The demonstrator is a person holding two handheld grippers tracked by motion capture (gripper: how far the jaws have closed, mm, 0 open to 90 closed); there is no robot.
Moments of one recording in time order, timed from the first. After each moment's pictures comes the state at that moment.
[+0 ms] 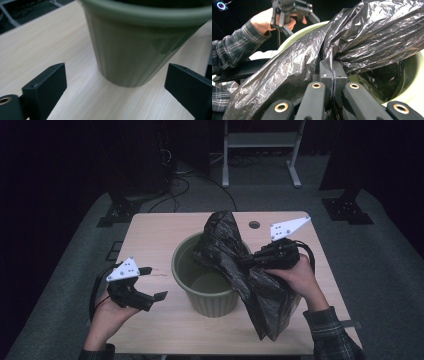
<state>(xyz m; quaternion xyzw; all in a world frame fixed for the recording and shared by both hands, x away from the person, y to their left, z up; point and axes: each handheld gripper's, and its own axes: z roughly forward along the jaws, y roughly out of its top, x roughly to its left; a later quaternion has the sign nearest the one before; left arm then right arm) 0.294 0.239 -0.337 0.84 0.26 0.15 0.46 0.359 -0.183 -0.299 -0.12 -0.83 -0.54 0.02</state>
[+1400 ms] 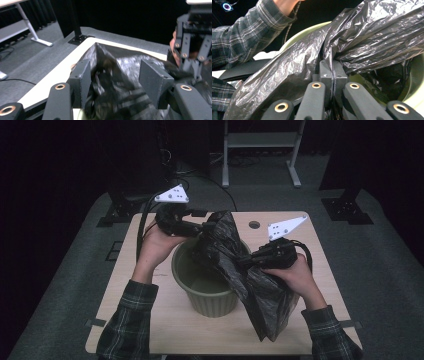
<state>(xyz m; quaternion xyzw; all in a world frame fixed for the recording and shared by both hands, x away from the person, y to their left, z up) 0.409 0.120 -0.233 0.83 0.17 0.13 0.52 0.362 -0.179 -0.302 -0.11 -0.83 -0.54 0.03</state>
